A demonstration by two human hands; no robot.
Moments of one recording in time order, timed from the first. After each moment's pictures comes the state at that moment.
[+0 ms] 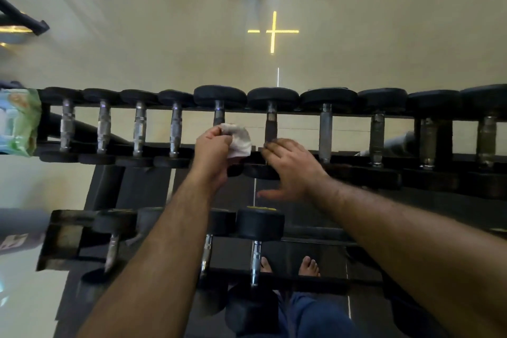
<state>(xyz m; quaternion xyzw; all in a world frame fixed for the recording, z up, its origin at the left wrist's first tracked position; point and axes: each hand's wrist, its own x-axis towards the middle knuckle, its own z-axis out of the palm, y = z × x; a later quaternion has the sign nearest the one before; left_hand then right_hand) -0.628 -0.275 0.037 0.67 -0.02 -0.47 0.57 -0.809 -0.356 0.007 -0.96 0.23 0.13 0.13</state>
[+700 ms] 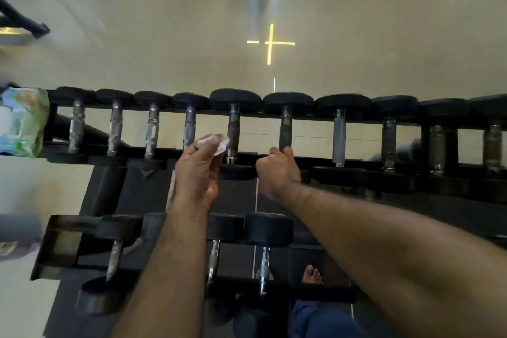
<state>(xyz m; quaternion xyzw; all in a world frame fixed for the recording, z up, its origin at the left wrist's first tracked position) -0.589 -0.218 0.039 0.53 0.07 -0.42 0.73 -0.725 -0.316 -0.010 -0.92 0.34 0.17 0.06</state>
